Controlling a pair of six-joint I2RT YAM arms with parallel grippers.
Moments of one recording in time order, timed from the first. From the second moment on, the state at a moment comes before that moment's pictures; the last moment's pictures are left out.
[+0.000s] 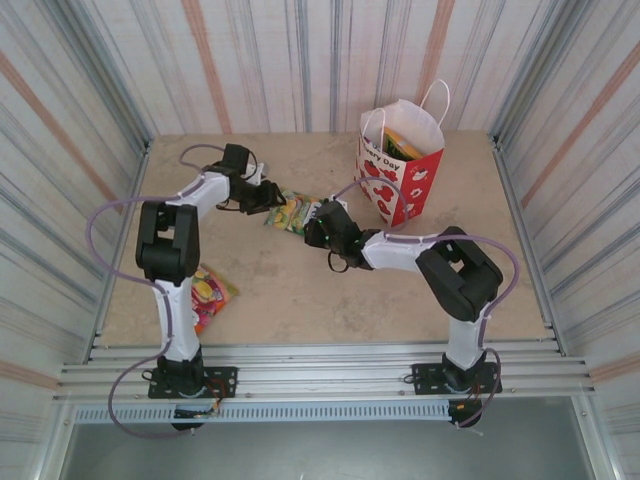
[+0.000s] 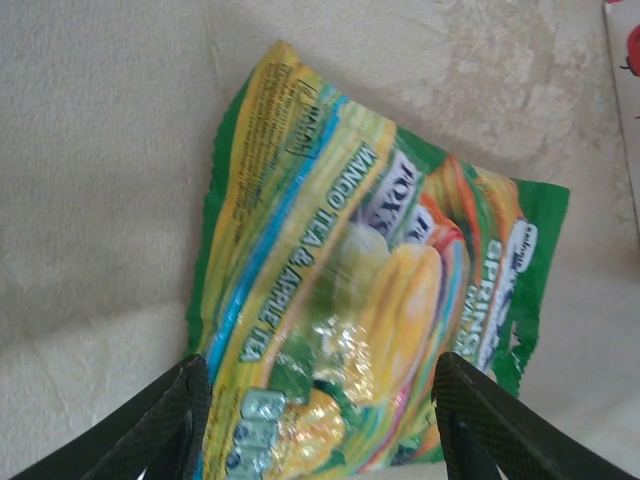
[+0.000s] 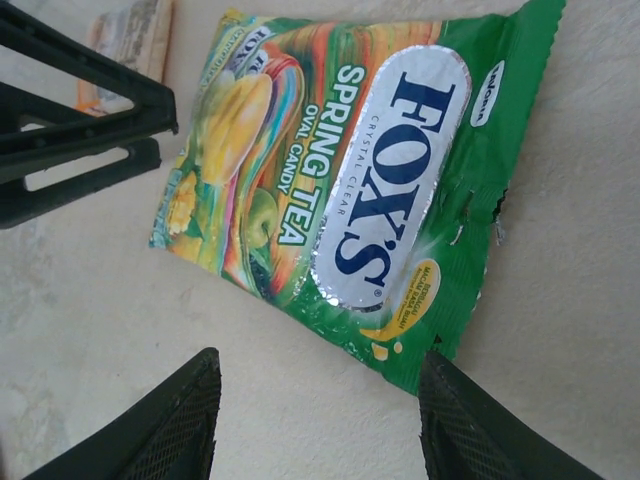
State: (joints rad) left arm -0.20 2.11 1.58 -0.58 0.47 -0.30; right arm 0.77 1.88 1.06 0.14 0.13 0.81
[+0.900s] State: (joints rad) left arm -0.14 2.14 1.40 -0.32 0.74 -0.39; right arm 0.74 2.04 1.13 0.24 0.03 0.80
